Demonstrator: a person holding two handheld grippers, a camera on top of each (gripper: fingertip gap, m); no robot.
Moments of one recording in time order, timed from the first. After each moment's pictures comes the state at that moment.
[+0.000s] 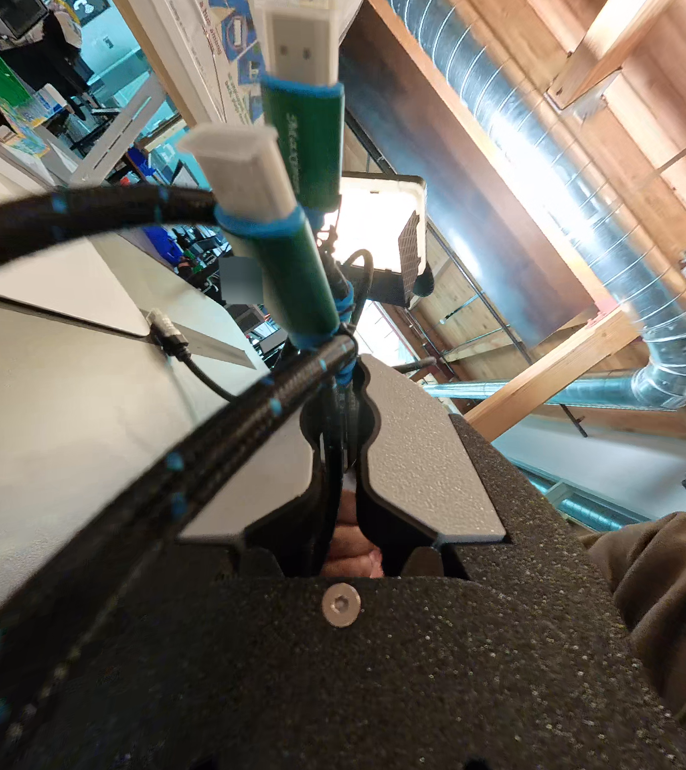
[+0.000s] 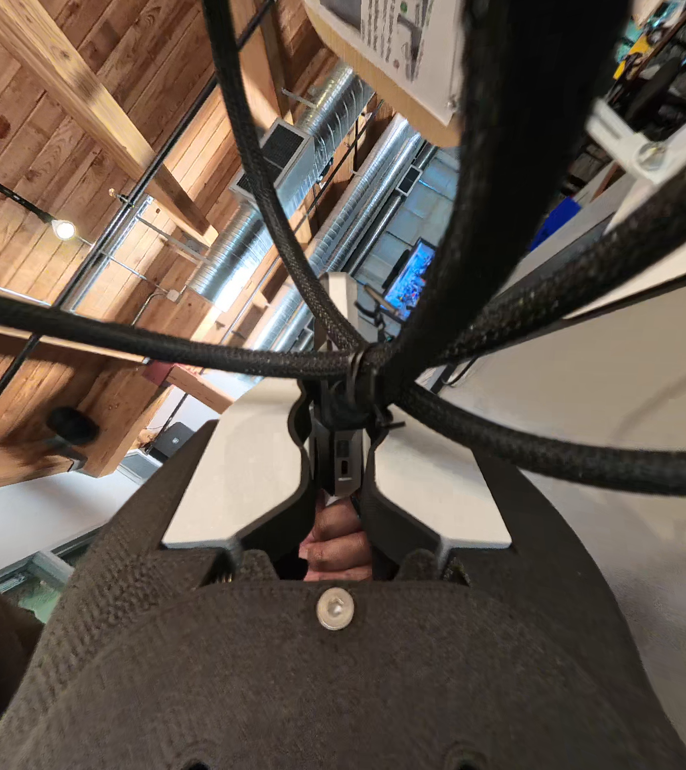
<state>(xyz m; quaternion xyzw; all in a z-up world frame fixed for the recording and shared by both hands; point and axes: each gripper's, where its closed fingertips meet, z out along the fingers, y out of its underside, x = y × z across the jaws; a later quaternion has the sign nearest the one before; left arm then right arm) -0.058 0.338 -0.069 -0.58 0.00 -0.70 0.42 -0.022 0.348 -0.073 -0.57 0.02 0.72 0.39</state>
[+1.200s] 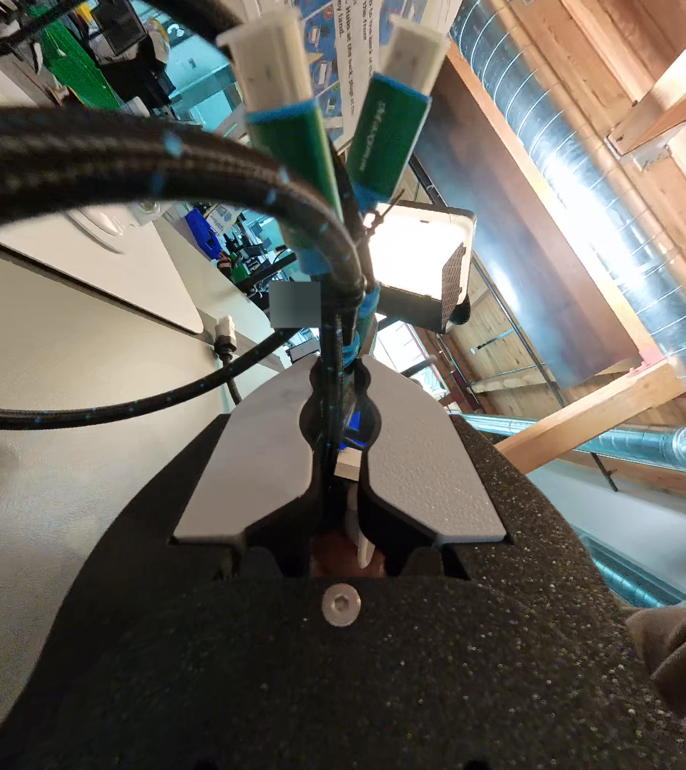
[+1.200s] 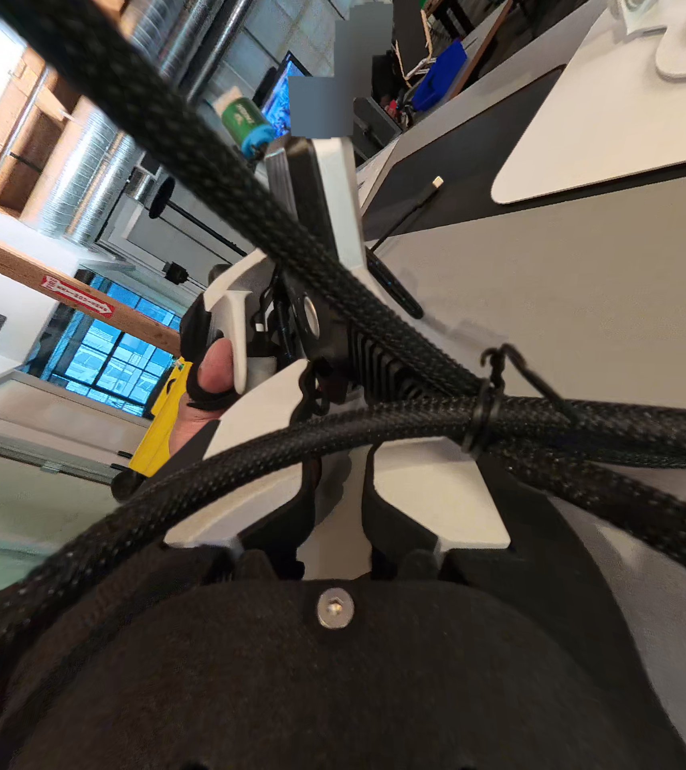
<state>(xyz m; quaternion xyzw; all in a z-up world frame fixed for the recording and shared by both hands) -0.070 0.356 -0.083 -0.61 -0.06 -0.67 0.41 -0.061 0.326 -0.125 -0.75 -0.10 0.56 0.34</state>
